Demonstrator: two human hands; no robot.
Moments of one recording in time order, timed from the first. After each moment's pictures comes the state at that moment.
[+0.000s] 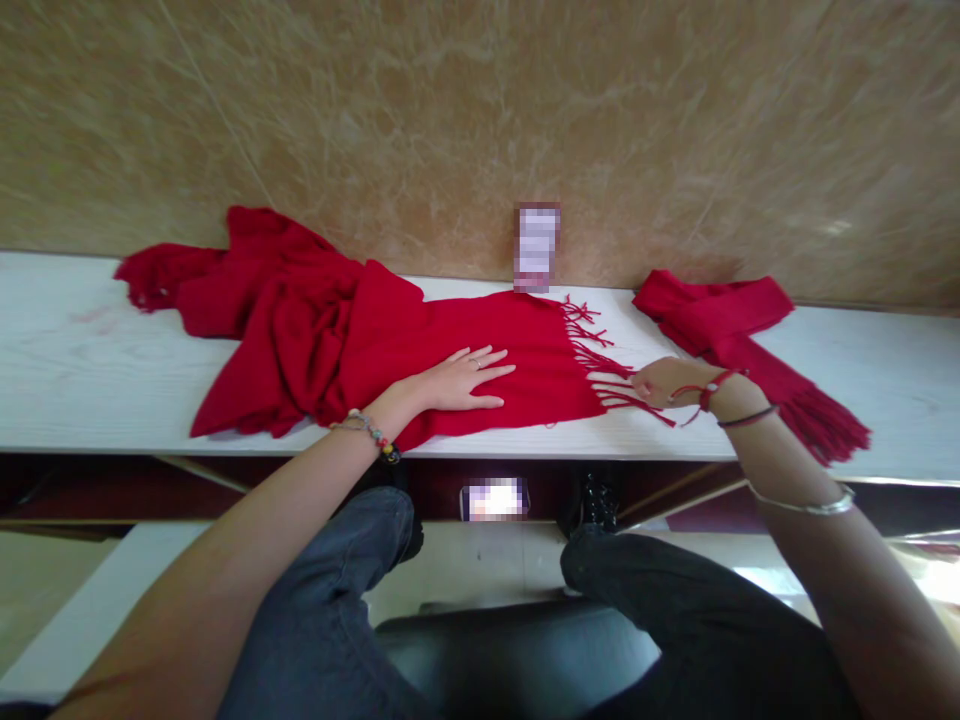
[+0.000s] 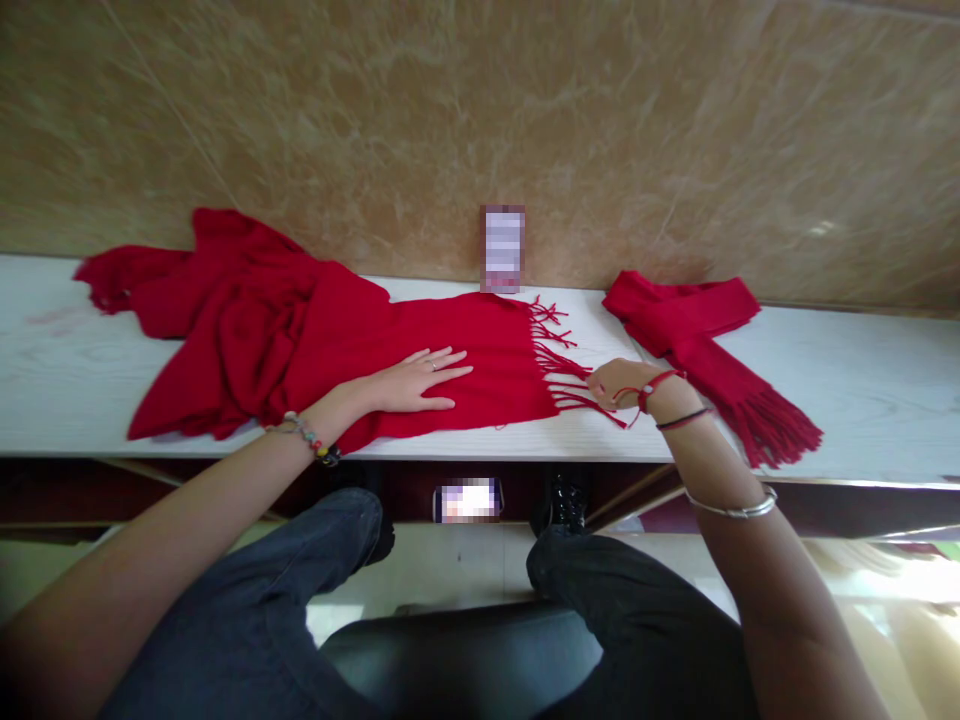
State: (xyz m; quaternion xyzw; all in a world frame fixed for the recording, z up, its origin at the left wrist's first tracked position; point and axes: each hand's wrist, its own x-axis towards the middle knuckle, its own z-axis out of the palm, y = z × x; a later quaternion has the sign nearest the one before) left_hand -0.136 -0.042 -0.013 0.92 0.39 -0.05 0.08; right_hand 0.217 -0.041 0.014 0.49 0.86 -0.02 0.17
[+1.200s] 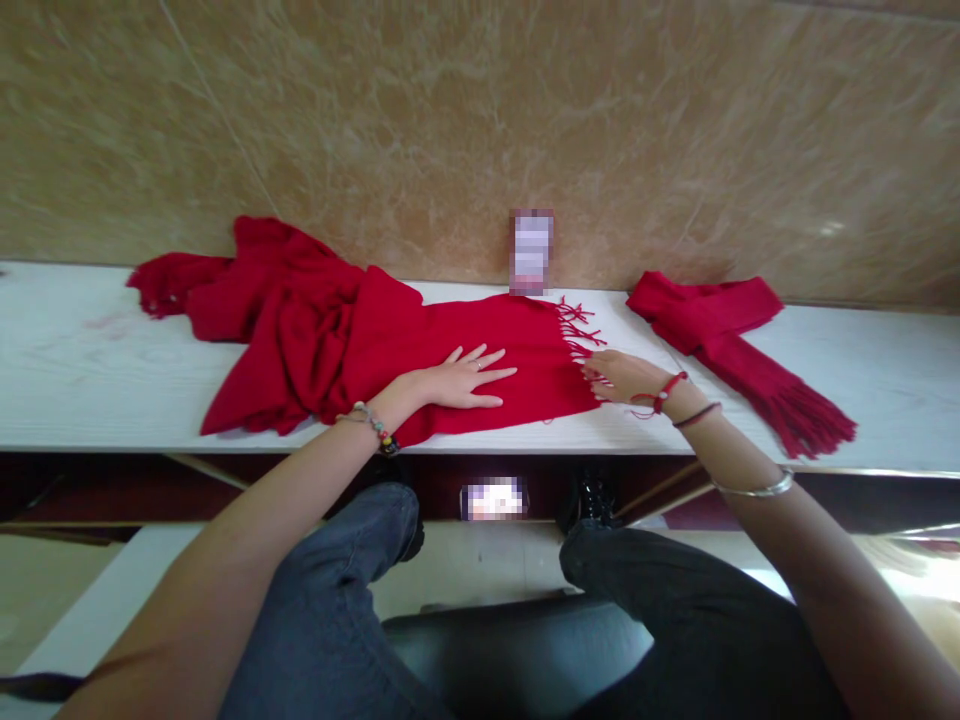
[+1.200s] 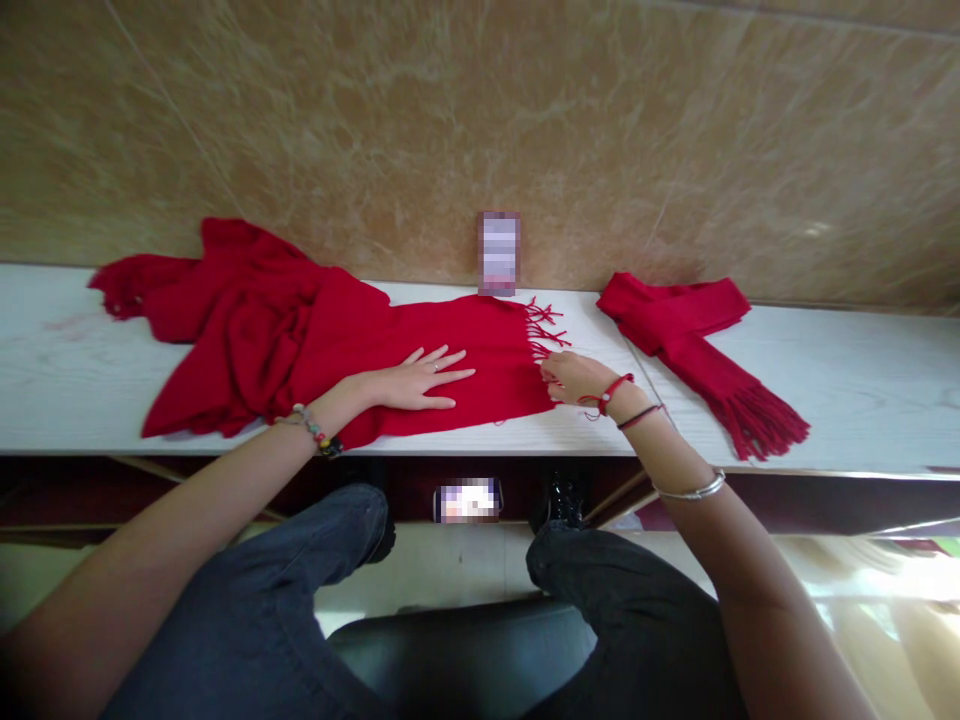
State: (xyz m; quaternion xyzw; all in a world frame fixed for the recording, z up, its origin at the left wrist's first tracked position) left_hand -0.132 -0.043 -0.002 0.90 0.40 -0.09 0.12; right_hand 0.165 -0.048 0.006 0.42 0.91 0.02 0.06
